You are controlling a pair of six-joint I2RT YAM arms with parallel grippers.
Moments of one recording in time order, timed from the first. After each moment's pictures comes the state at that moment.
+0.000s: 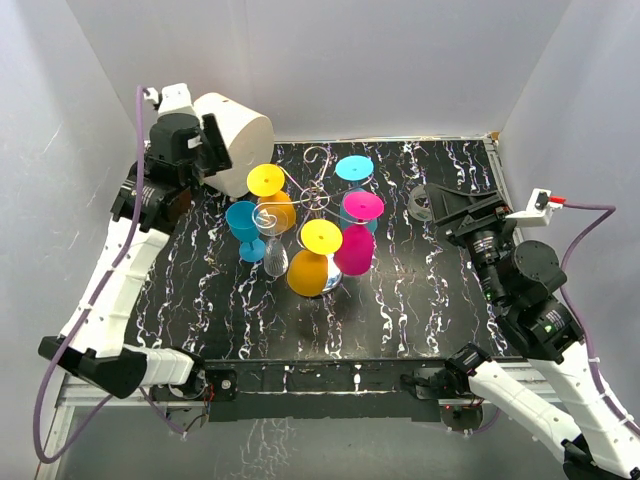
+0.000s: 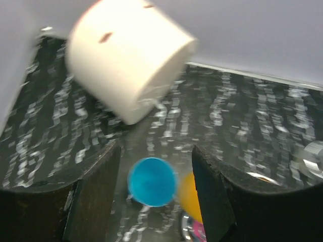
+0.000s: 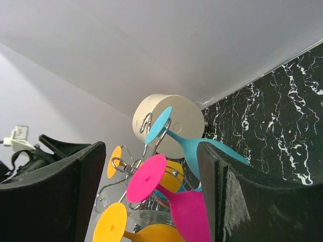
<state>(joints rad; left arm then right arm) -0.47 1.31 1.71 -0.74 -0.43 -0.32 0.58 0.57 0.96 -0.25 0.40 0.87</state>
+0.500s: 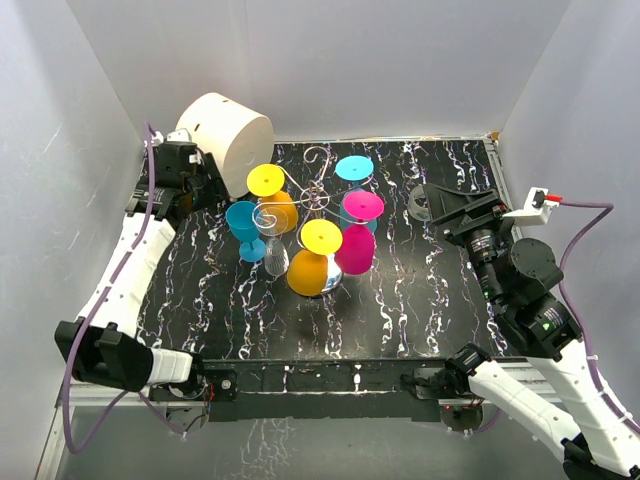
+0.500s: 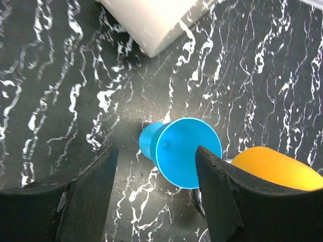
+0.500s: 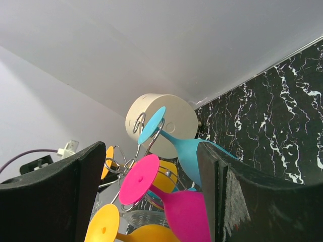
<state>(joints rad) -0.20 1.32 1.39 -0.76 -0.23 -0.43 0.58 0.59 0.97 -0.25 0.41 0.84</state>
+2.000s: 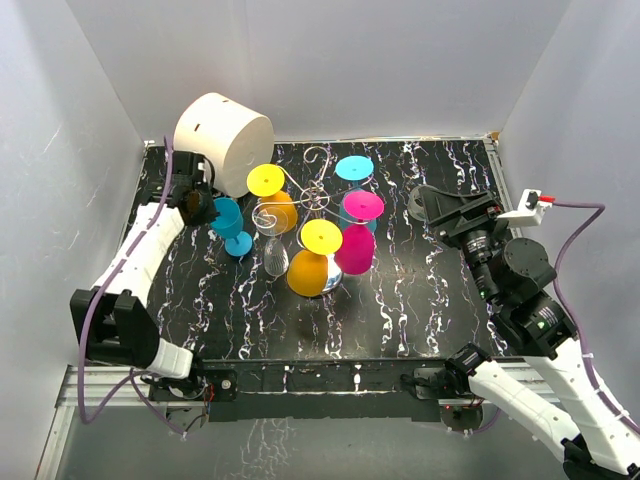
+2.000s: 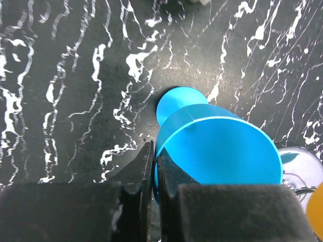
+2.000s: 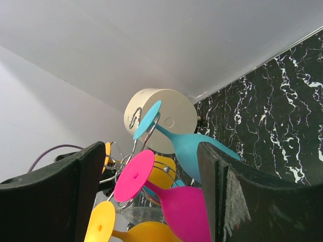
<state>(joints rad) -0.14 1.46 1.29 -0.80 -0.17 -0.37 0.58 0.58 0.93 -0.25 0.40 0.87</state>
